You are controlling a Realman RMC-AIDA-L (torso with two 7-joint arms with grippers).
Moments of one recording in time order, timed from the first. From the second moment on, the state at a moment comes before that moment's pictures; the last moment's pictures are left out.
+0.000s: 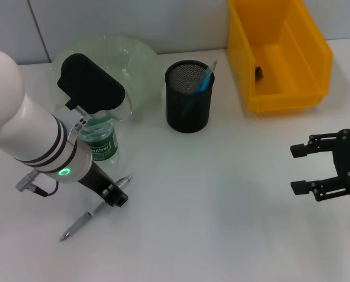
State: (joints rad) left arm -0.66 -2.08 1.74 1.16 2.61 1.29 -2.71; right arm 0.47 1.93 -0.64 -0.80 -2.17 -1.81 1.32
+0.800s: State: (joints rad) left arm -0.67 -2.08 1.74 1.15 2.60 1.28 -2.70; right arm 0.47 1.93 -0.64 -0.80 -2.17 -1.81 1.32
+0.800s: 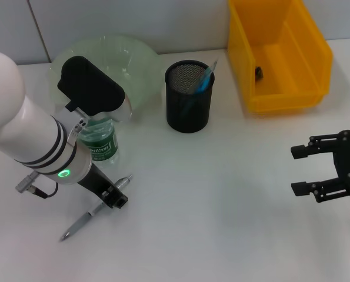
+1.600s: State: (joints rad) left arm -0.69 -2.08 1.74 1.13 2.60 1.29 -2.67; right arm 0.47 1.93 -0.64 -0.80 -2.18 -1.82 1.32
